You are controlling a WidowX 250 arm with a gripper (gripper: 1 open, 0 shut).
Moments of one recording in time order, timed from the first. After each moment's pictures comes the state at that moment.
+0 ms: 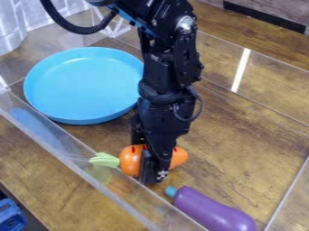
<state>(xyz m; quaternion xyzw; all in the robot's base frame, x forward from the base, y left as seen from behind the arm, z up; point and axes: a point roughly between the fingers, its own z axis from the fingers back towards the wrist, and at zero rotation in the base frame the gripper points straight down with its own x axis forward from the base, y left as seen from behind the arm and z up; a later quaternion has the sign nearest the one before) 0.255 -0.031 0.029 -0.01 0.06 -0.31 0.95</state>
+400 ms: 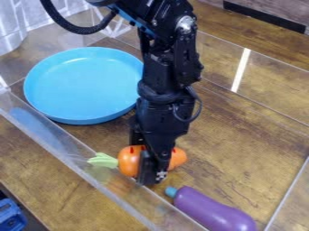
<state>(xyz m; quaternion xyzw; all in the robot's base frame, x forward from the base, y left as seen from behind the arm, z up) 0.252 -0.030 0.029 -0.01 0.07 -0.31 0.95</state>
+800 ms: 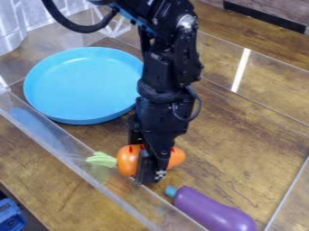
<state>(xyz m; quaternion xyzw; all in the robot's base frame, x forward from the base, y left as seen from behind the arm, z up) 0.252 -0.029 0.031 -0.01 0.08 -0.30 0.95</state>
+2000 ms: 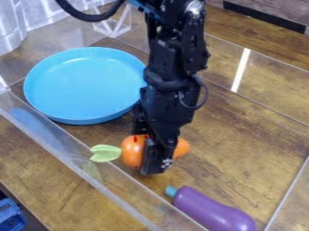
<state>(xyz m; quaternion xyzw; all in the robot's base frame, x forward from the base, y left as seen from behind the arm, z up) 0.259 -0.029 0.041 -0.01 0.08 -0.29 0.95</state>
